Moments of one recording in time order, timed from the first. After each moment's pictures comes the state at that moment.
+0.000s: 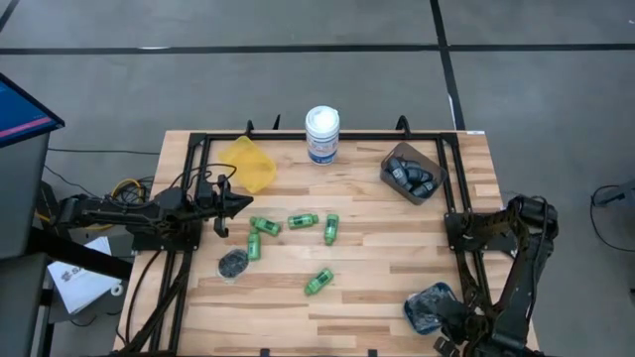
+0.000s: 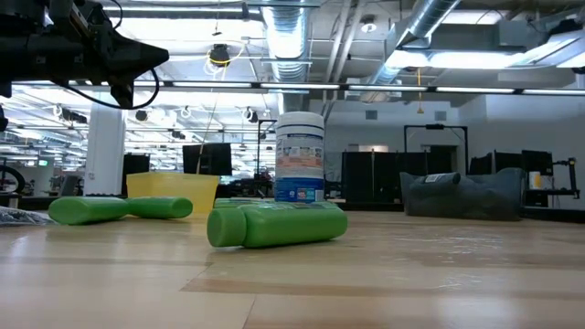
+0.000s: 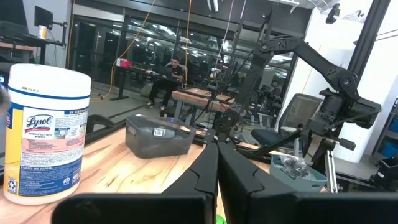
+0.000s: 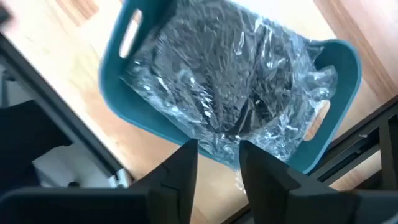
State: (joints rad) left arm 0.02 0.30 0.01 0.46 -0.17 -0.22; right arm 1.24 1.75 1.30 -1.19 0.17 1.91
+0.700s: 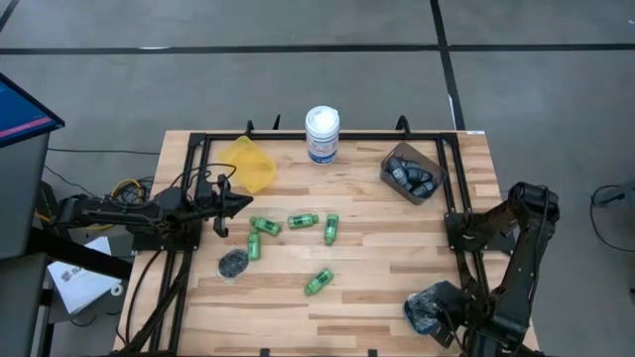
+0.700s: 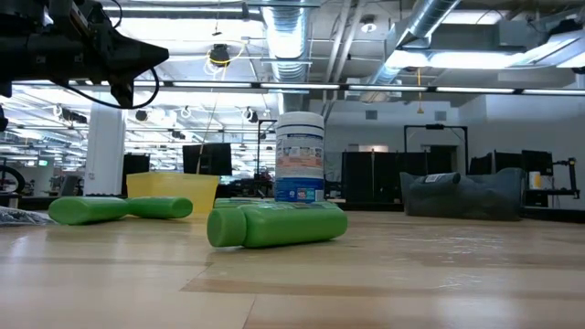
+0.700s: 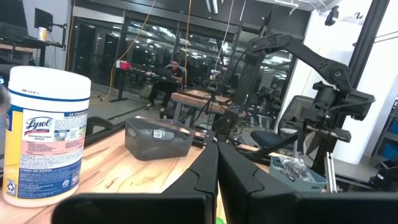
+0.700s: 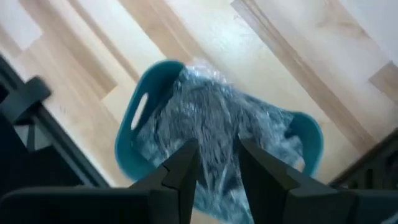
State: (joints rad) left arm 0.02 0.30 0.01 0.46 -0.17 -0.22; right arm 1.19 1.64 1.27 -1.24 0.34 1.91
